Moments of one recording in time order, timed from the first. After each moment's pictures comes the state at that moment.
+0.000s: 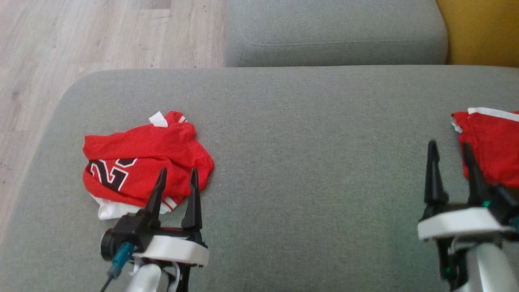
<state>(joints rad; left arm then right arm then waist) -0.12 0.05 -0.28 0.30 -0.33 0.00 -0.25 -0.09 -0.05 -0.10 0.18 0.14 0.12 -0.19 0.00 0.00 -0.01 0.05</state>
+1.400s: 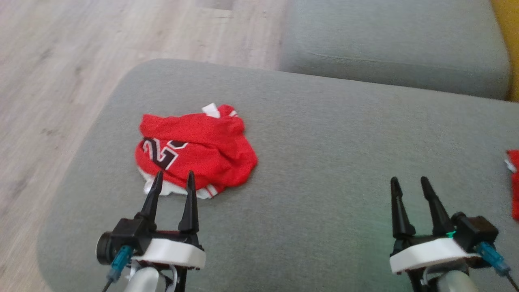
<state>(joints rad) -0.11 0.05 -0.27 0.30 -0.30 0.01 -0.25 0.01 -0.05 0.05 0.27 0.24 0.12 -0.25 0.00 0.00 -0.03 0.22</state>
